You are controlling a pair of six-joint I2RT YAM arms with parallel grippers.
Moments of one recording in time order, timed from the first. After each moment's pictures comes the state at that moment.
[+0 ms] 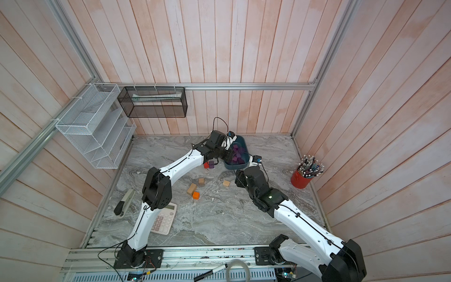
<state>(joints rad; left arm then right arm) -0.68 2.35 2.13 -0.47 0.21 -0.06 0.64 1.02 0.76 -0.29 0.32 0.63</state>
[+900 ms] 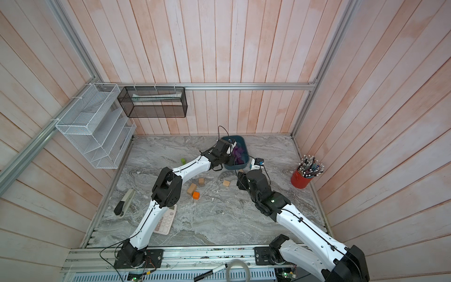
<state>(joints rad) -0.70 2.50 2.13 -0.33 0.05 -0.14 0.63 0.96 0.71 -0.28 0.32 0.63</state>
